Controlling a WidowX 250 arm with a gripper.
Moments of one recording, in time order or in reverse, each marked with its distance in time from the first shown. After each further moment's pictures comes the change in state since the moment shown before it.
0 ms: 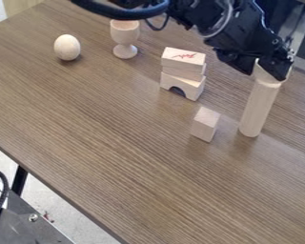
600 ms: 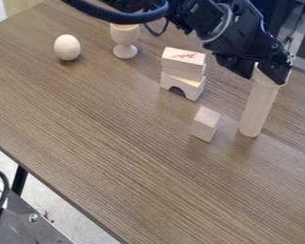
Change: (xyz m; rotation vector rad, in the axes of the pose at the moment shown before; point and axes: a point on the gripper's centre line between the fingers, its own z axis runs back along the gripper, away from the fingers) arm -0.005 -0.001 -0.001 -0.001 0.006 0.011
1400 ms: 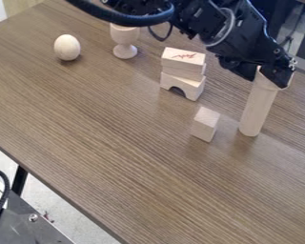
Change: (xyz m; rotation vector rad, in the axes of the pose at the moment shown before) arm -0.002 -0.001 -0.006 -0.007 0.004 -0.028
